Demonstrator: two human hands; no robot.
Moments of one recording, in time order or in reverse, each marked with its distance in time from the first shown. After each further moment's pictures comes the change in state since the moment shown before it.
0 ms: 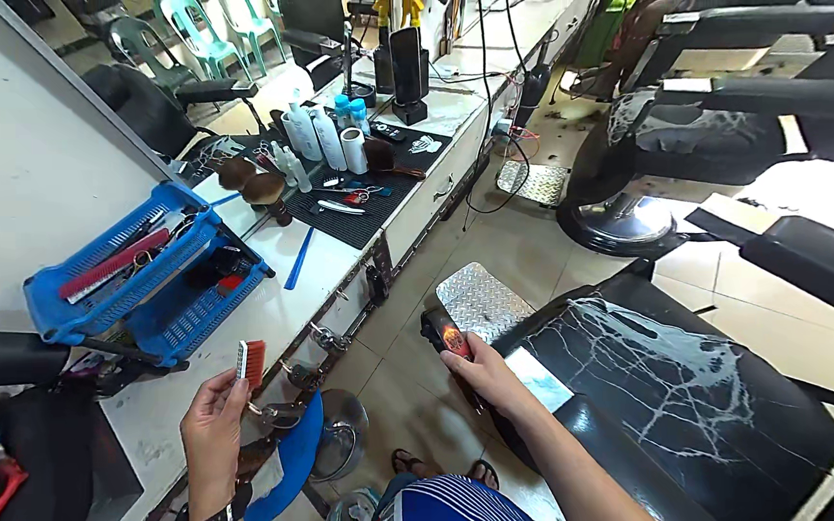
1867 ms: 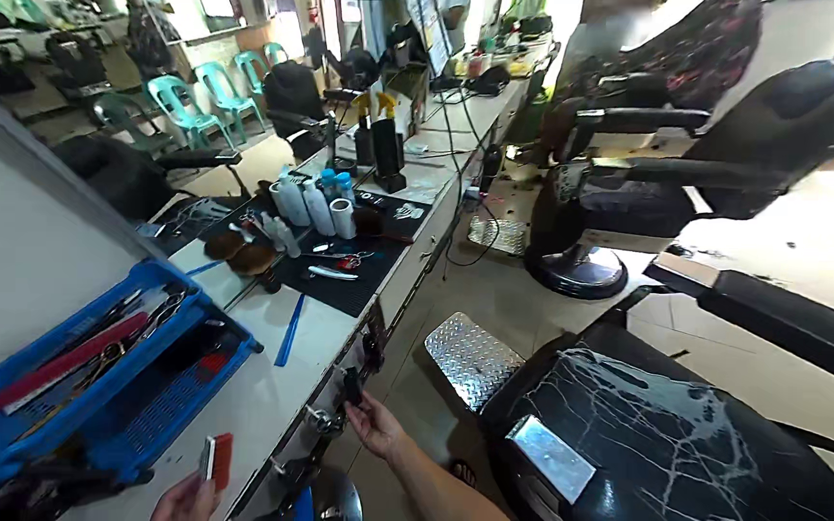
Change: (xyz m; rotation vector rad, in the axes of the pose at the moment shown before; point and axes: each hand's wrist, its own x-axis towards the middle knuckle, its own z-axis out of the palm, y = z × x) left_hand 0.029 -0.048 -0.027 0.070 0.015 -0.111; right_hand 0.159 0.061 0.183 1.439 -0.054 0.591
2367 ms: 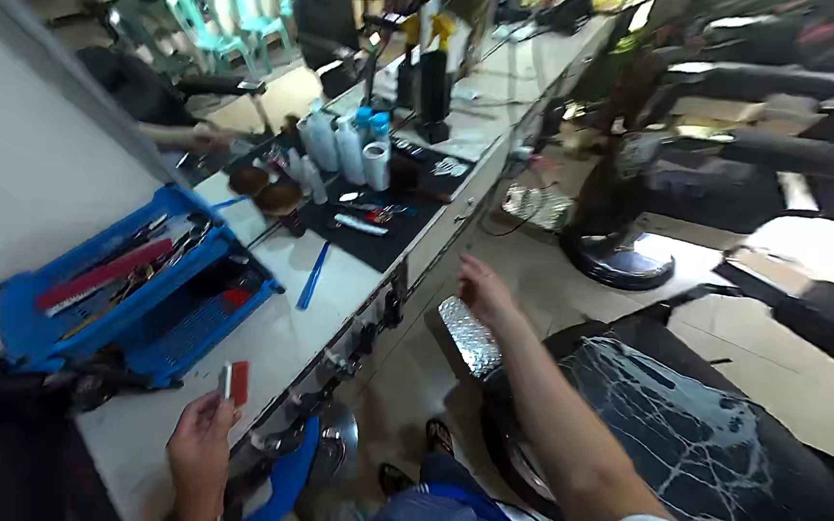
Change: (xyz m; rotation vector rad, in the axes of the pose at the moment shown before) left_hand 0.004 0.001 0.009 0.025 0.106 0.010; right_hand -0.089 -0.205 0.092 -0.954 -0.015 -0.723
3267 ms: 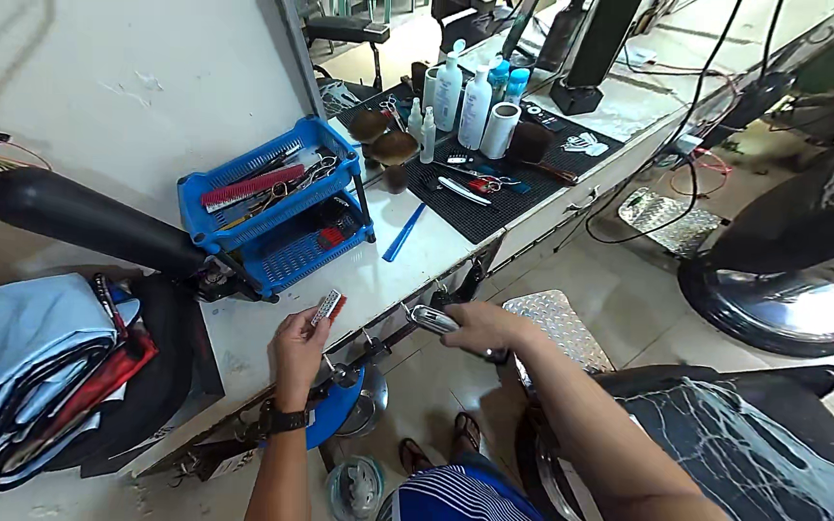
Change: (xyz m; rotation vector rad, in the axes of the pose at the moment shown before) left_hand 0.009 -0.010 -0.003 0.302 -0.017 0.030; right_hand -0.080 0.005 0.142 -1.452 -1.004 0.037
